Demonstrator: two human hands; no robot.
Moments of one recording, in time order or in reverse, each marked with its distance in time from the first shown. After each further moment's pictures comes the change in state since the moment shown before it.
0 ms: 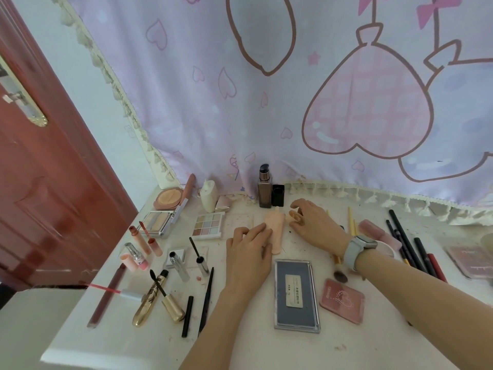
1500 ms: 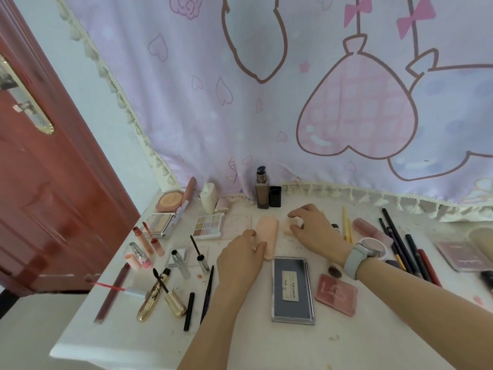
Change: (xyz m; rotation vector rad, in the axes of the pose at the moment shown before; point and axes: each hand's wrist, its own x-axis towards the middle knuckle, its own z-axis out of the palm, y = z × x) left_hand 0.002 0.017 -0.037 -0.036 -0.295 -0.348; right_hand -0.023 -0.010 -0.004 0.057 0.040 0.068
